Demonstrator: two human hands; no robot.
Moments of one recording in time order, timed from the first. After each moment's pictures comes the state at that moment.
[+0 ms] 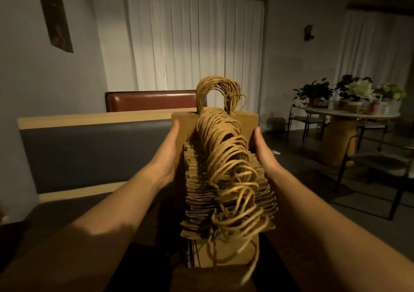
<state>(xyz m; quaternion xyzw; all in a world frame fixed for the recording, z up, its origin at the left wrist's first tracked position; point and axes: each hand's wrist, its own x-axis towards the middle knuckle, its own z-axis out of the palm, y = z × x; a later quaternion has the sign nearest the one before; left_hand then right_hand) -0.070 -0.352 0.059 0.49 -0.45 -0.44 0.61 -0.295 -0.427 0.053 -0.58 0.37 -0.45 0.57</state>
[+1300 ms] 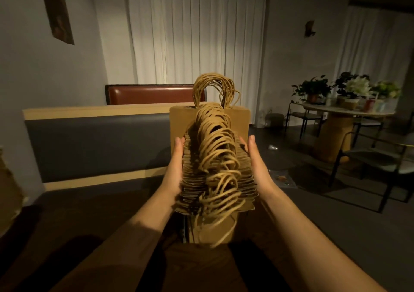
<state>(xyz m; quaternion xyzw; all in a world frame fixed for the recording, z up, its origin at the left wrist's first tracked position) -0.115 -0.294 0.034 0.35 -0.34 -0.52 0.69 -0.290 -0.350 0.034 -0.62 0.30 -0.45 0.56</state>
